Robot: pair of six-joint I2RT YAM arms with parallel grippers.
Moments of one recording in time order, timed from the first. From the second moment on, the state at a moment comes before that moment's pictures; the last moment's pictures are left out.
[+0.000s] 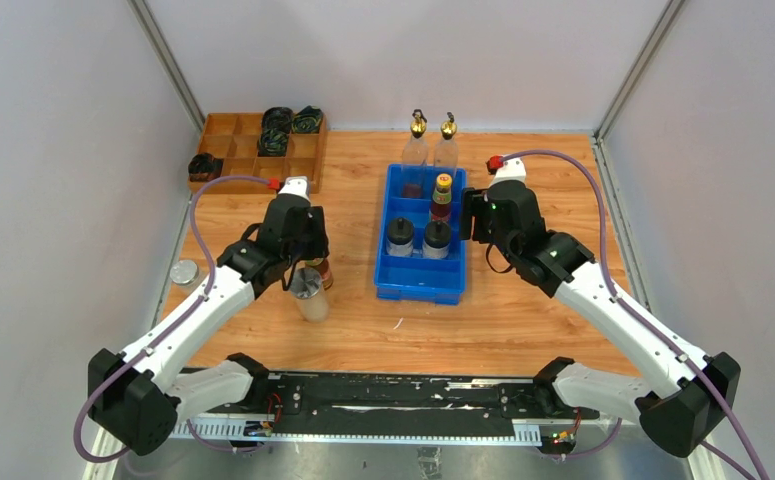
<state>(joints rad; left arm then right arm) -0.50 1.07 0.87 -0.47 -0.27 -0.42 0.64 1.08 1.05 -0.47 0.38 0.30</state>
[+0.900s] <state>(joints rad) -0.54 1.21 0.92 -0.40 -0.19 -0.40 0.64 1.03 1.03 -0.49 0.42 0.30</state>
